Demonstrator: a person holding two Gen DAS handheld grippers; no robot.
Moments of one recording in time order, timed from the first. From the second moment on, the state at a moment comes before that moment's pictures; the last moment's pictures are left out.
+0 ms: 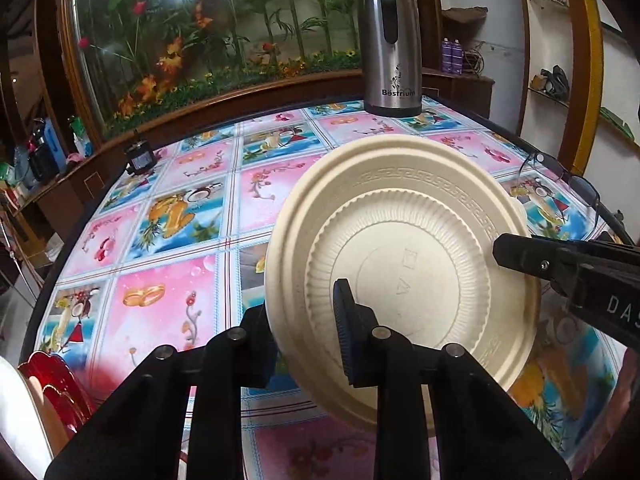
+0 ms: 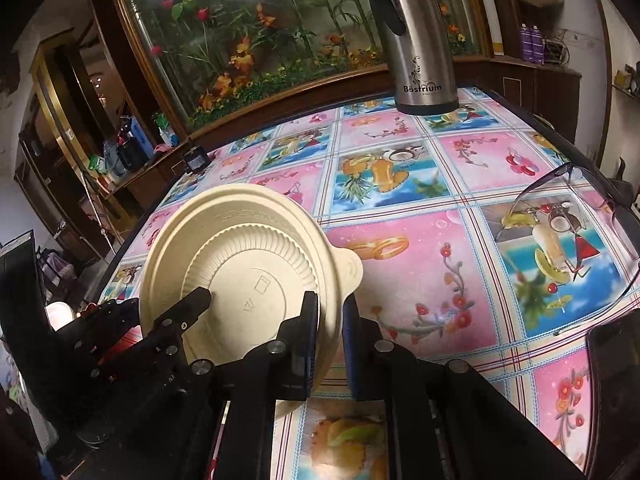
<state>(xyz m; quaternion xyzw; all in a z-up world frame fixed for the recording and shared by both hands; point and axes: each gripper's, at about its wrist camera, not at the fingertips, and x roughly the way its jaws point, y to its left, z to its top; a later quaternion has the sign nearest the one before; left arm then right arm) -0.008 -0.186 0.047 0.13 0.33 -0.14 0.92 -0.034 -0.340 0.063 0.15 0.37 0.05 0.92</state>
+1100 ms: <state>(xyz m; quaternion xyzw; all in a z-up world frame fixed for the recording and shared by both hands) -0.012 -0.184 0.050 0.13 0.31 -0.12 0.93 -0.031 -0.340 0.063 0.15 0.37 0.07 0.91</state>
